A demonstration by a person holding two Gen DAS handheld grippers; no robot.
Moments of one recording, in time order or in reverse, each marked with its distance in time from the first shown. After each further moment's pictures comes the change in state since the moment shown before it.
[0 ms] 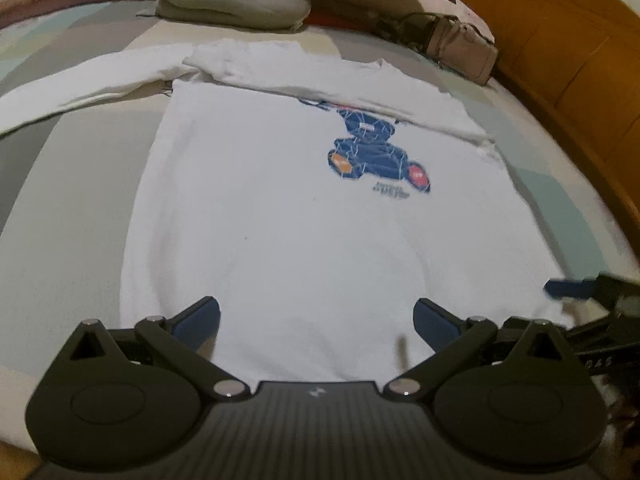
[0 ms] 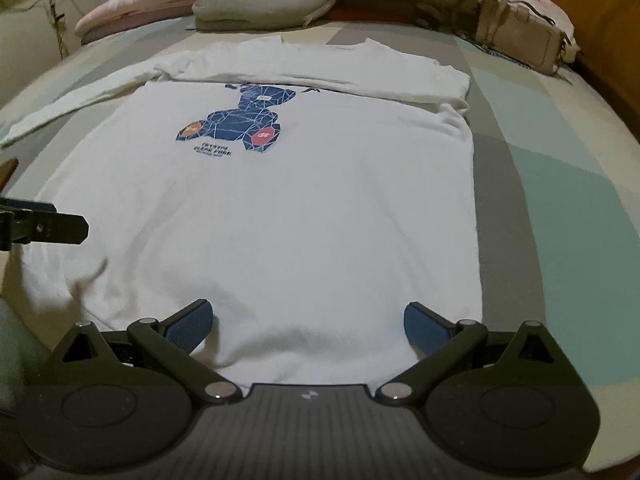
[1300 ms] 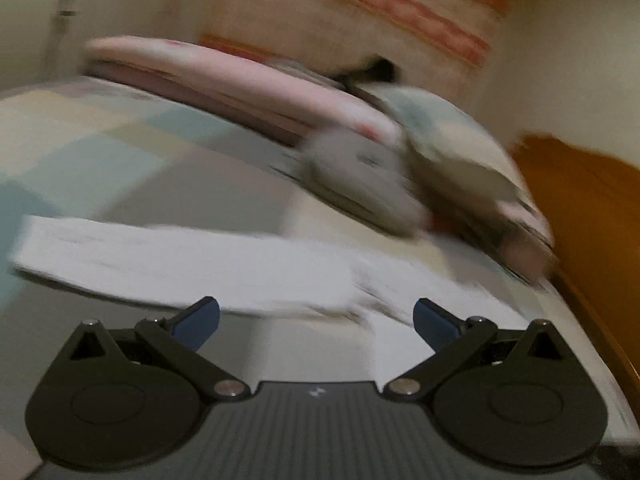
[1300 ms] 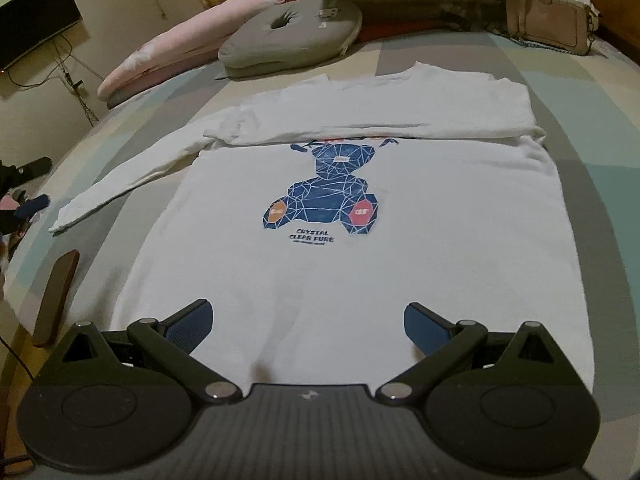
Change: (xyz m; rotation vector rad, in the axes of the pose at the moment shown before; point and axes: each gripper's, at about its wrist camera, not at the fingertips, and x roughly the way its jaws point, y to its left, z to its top) left arm -0.097 0.206 0.074 -0.276 -0.463 0.116; right arm 0.007 0.041 0.054 0.150 -0.052 0.178
